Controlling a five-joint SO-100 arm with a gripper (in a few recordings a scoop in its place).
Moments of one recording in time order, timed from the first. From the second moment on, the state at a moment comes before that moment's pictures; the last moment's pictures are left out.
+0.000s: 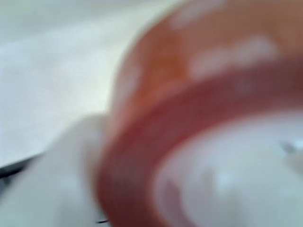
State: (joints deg) arm 2.6 79.0 45.8 103.0 -2.2
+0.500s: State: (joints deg) arm -7.7 106.9 105.3 82.2 -1.0
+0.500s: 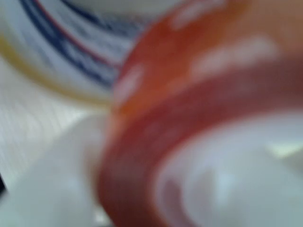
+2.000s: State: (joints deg) arm -7.4 133.1 109.2 74.9 -1.0
